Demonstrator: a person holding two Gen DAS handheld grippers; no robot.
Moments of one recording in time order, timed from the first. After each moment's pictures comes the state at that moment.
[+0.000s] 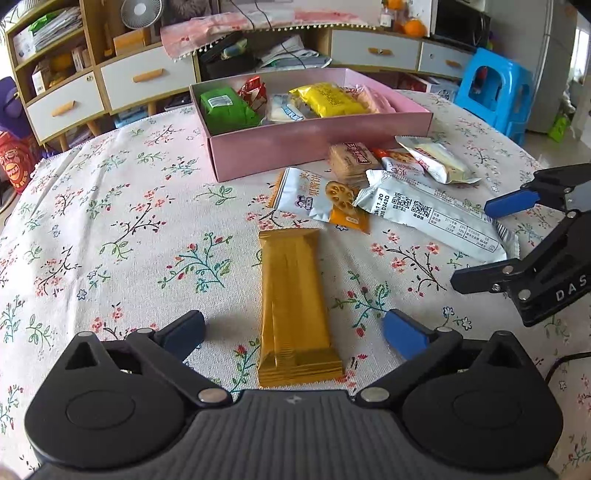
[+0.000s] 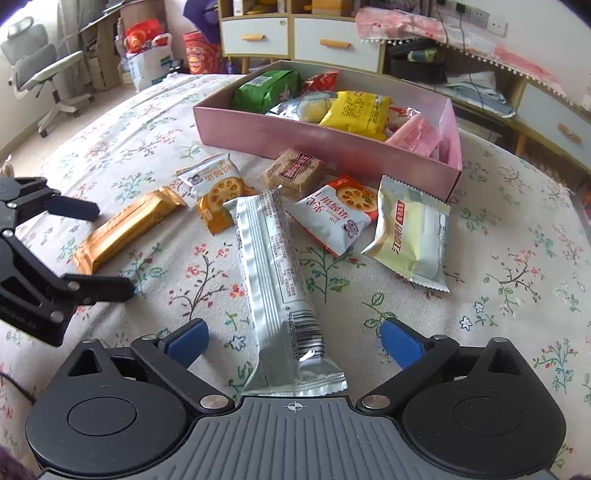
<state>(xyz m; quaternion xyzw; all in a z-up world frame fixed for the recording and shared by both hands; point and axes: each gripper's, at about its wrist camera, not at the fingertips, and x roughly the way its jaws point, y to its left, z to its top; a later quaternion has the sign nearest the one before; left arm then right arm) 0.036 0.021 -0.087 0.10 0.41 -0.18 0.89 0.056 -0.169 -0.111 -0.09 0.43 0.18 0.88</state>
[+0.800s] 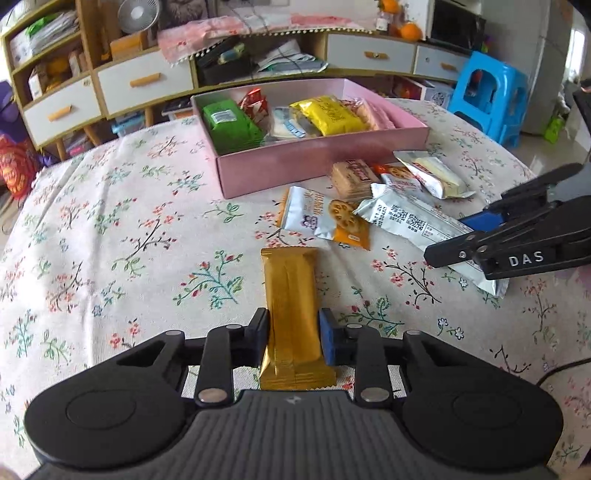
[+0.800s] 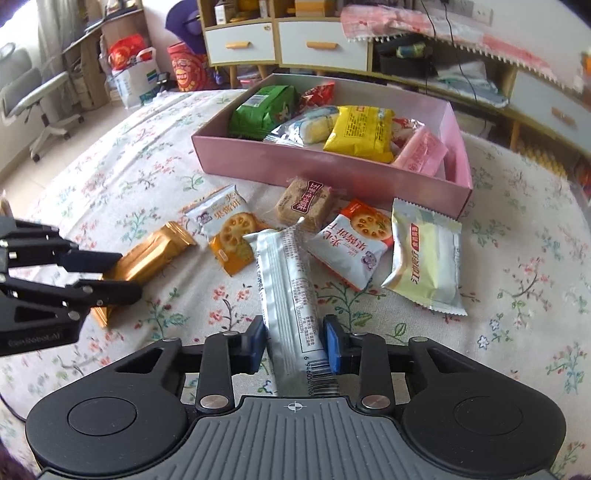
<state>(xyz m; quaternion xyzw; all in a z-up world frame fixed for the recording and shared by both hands) 0.041 0.030 -0.068 0.09 0.42 -0.19 0.88 0.072 -0.155 -0.092 -0.04 0.44 0.17 0.88</state>
